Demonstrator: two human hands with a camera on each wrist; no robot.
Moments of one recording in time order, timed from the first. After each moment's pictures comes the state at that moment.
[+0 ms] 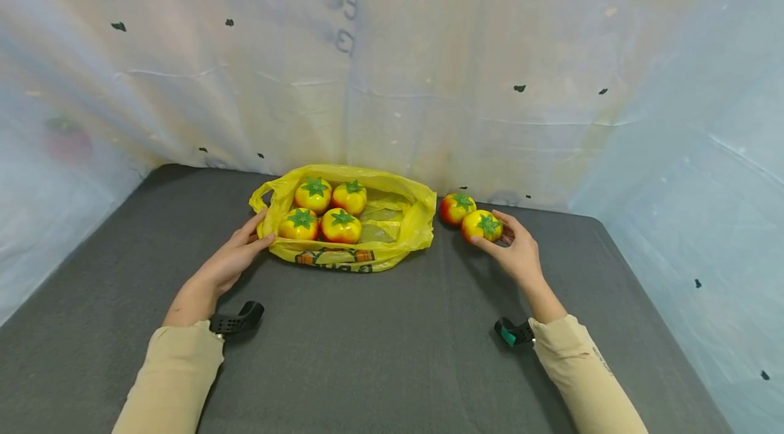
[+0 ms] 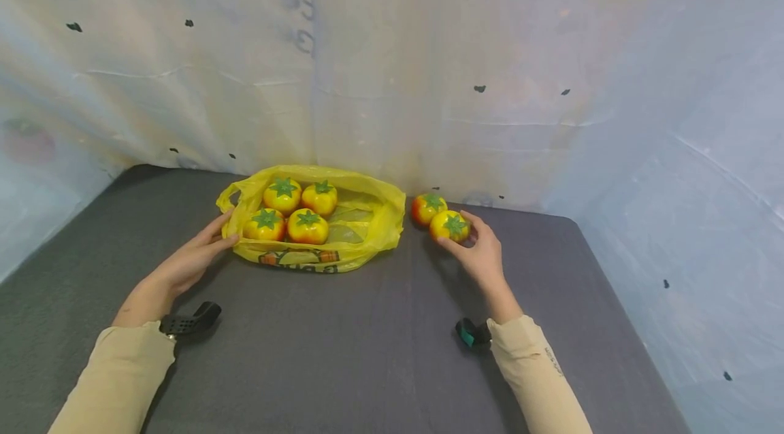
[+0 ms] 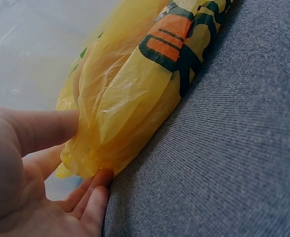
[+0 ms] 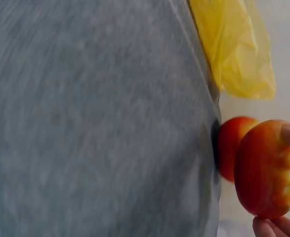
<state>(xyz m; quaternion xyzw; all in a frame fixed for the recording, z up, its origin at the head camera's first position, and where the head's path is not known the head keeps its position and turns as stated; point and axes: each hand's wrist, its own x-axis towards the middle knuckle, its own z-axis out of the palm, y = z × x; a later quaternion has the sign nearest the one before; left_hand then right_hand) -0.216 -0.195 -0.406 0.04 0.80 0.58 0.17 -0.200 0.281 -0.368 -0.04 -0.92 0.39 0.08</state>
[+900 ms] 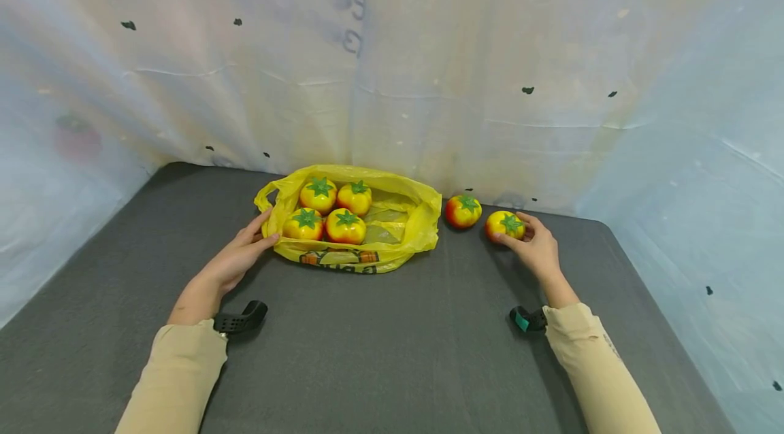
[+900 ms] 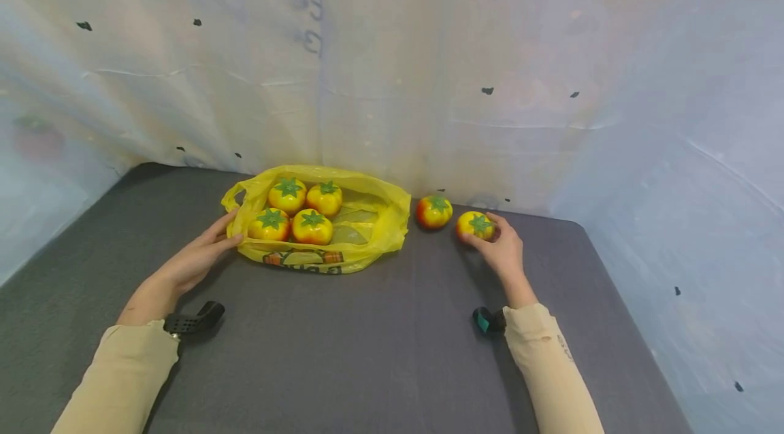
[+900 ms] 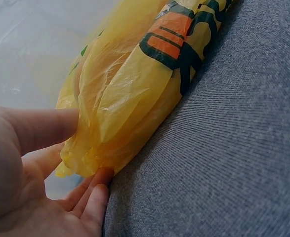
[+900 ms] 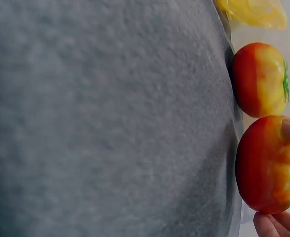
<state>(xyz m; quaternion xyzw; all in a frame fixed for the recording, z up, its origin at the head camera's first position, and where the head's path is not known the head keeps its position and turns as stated) -0.214 -0.194 -0.405 0.04 0.80 0.58 0.17 -0.224 0.318 -0.376 -0.10 -0.93 0.36 0.05</state>
